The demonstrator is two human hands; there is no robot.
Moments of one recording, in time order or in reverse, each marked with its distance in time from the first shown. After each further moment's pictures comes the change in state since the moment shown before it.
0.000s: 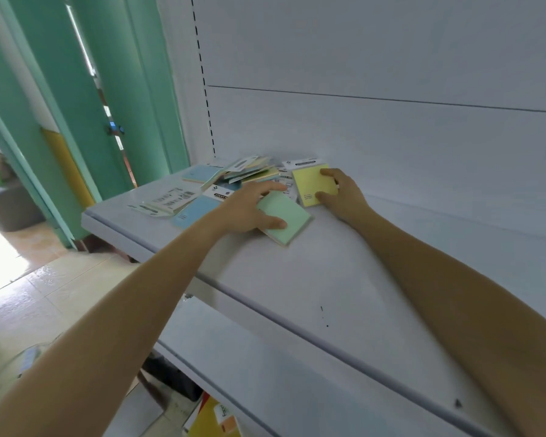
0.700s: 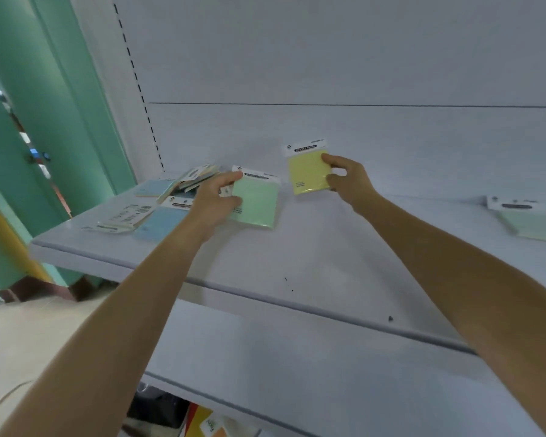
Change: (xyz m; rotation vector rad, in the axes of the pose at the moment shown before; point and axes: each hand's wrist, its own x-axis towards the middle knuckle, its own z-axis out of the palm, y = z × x) left_hand -0.009 0.022 0.013 -0.547 0.234 0.014; right_hand -0.071 -0.005 -0.090 0.250 0.237 0.121
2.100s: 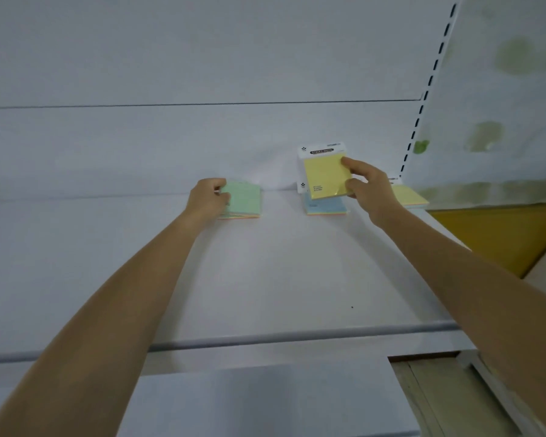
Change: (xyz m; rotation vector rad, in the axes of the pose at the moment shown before) left_hand -0.075 0.138 0.428 0.267 -0.298 0.083; right_hand -0.140 0.121 -0.468 -0.002 0.413 0.188
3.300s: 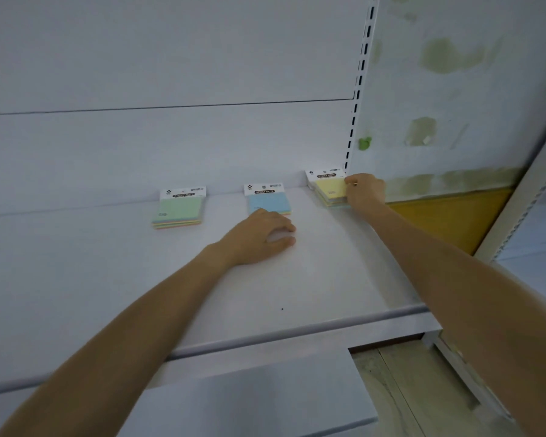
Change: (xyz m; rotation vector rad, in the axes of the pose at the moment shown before) left_hand -0.062 0.066 0.120 0.389 -0.488 0.726; right_hand 0.029 0.043 -0.089 -0.719 0.205 0.143
